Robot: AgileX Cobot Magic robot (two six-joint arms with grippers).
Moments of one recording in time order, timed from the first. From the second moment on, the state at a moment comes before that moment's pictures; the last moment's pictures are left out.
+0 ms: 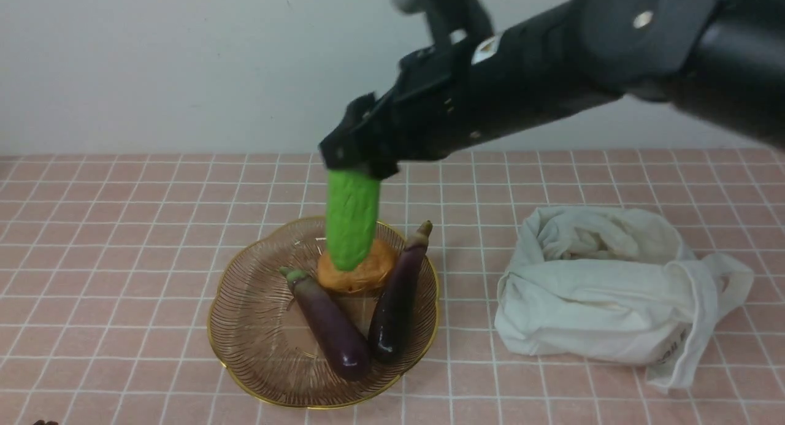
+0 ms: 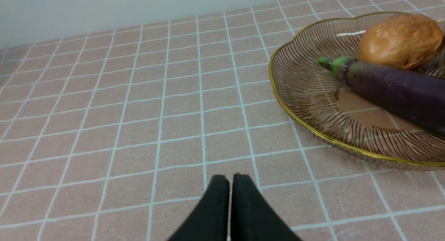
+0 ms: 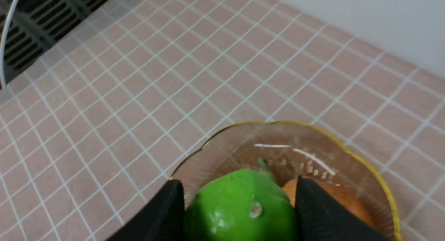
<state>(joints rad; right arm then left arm) 0.72 1.78 -1.54 0.55 0.66 -0.39 -0.09 -0.01 0.03 0.02 0.38 0.06</state>
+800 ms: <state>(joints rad) 0.83 2.04 -1.59 0.53 0.54 -0.39 -0.09 -0.01 0.03 0.02 0.38 0.06</state>
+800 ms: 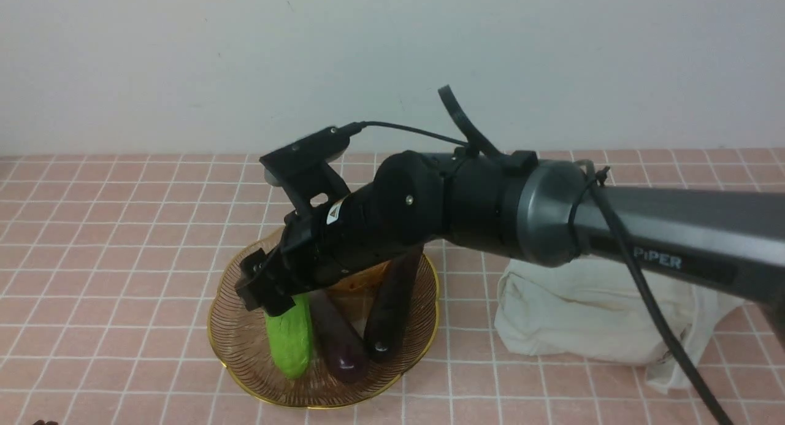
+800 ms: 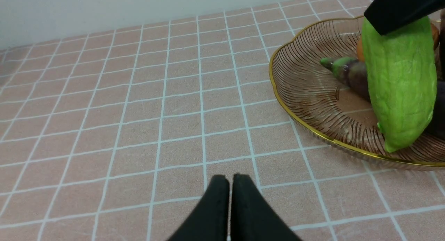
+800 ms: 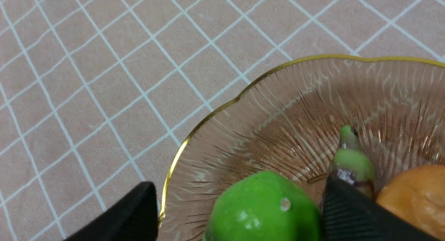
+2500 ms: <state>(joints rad) 0.82 0.20 -0.60 -0.37 0.49 0.42 -0.09 -0.01 0.03 0.02 0.38 0.06</state>
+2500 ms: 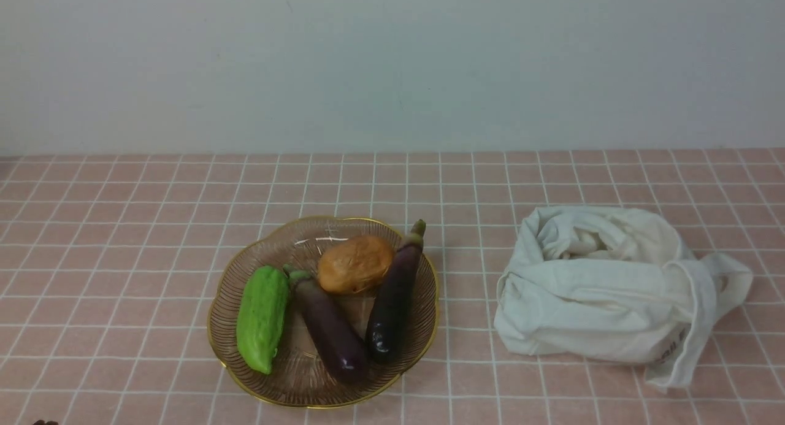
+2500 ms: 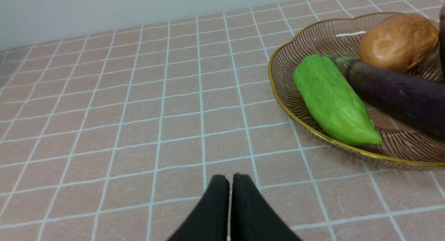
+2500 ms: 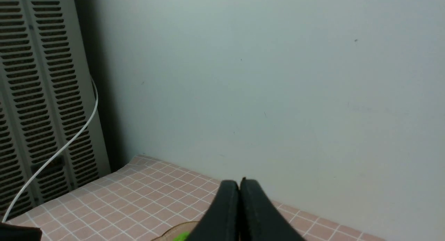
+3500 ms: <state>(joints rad) 0.53 0.13 -0.43 0.02 0.38 0.07 -0.09 -0.01 0.03 0.02 0.38 0.06</state>
